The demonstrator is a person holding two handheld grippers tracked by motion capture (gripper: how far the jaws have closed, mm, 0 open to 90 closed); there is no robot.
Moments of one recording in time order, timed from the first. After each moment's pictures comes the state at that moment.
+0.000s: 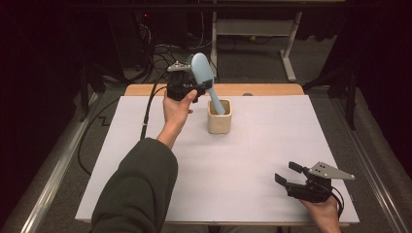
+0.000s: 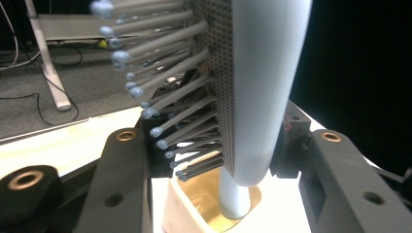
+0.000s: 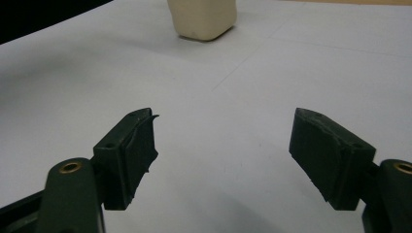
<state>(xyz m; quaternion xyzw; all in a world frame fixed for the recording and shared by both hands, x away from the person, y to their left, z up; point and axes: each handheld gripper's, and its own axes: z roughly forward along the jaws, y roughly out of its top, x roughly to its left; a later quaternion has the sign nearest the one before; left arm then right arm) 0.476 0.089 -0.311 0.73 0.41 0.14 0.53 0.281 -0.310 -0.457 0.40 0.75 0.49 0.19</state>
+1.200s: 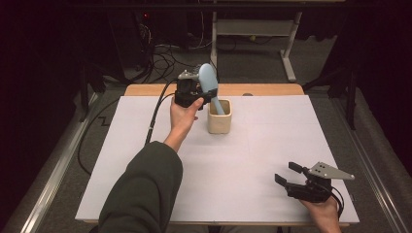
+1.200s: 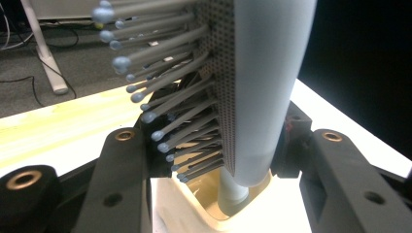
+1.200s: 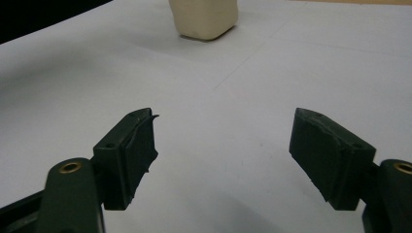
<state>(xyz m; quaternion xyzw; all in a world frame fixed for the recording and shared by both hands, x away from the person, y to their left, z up) 0.481 0.073 -0.339 0.74 0.41 0.13 0.51 0.280 -0.309 -0.457 0.40 0.75 0.50 0.18</state>
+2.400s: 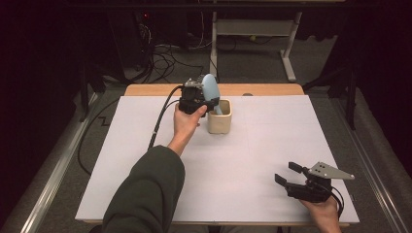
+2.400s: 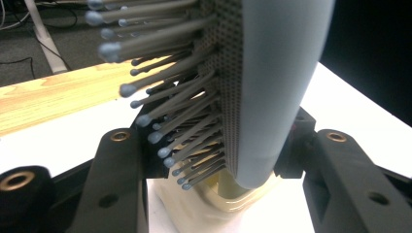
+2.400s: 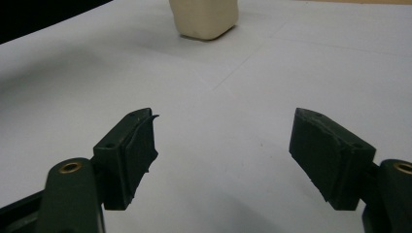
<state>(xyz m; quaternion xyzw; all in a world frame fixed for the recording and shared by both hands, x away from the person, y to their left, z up) 0.483 0.063 -0.367 0.76 0.42 0.13 0.48 0.281 -0.309 -0.457 0.40 0.75 0.50 0.18</state>
